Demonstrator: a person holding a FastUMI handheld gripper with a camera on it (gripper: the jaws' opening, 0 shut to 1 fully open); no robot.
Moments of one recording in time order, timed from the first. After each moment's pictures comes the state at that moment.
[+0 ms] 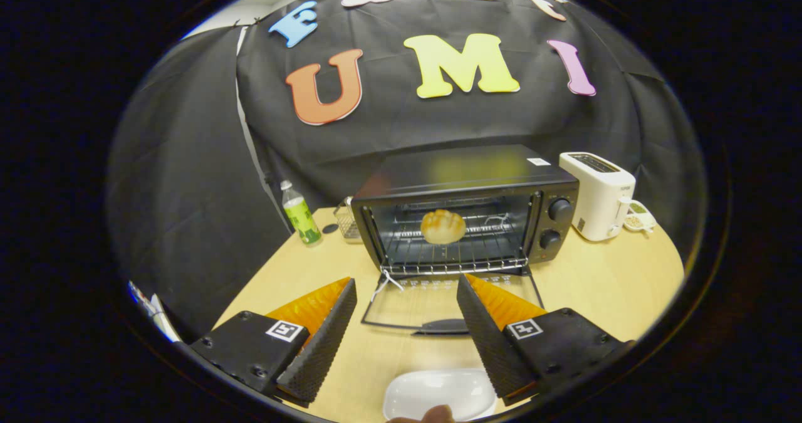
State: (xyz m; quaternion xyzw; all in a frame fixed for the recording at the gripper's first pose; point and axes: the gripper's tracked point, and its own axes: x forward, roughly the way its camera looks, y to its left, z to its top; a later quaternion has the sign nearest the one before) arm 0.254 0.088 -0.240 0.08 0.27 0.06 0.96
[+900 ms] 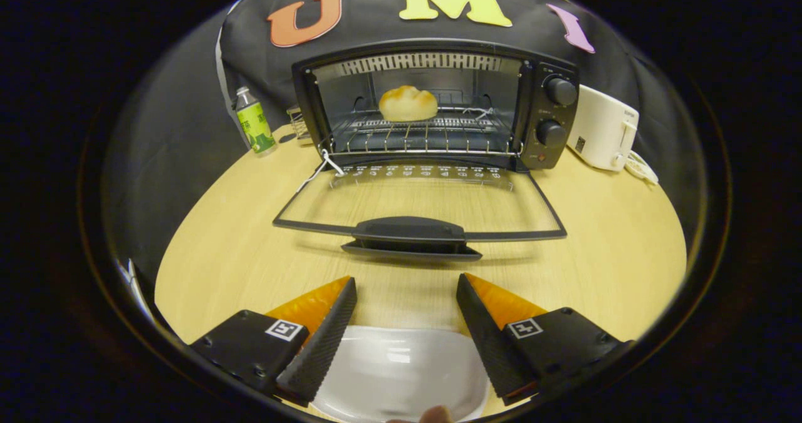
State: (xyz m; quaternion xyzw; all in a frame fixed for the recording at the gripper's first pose) arm 0.242 0.060 -0.401 0.04 0.40 0.02 0.91
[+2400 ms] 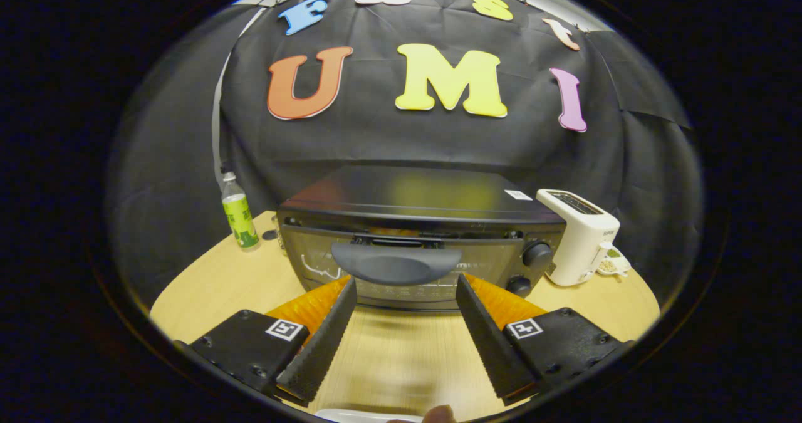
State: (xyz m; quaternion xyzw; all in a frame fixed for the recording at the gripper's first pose) arm 0.354 0.035 -0.250 0.01 0.20 -0.02 0.98
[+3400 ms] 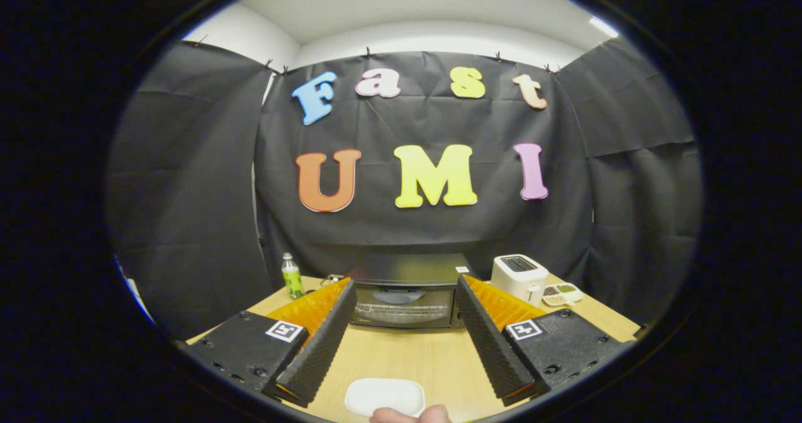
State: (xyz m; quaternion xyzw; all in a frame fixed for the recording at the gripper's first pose) arm 0.126 0.027 -0.074 0.03 0.03 0.00 1.00
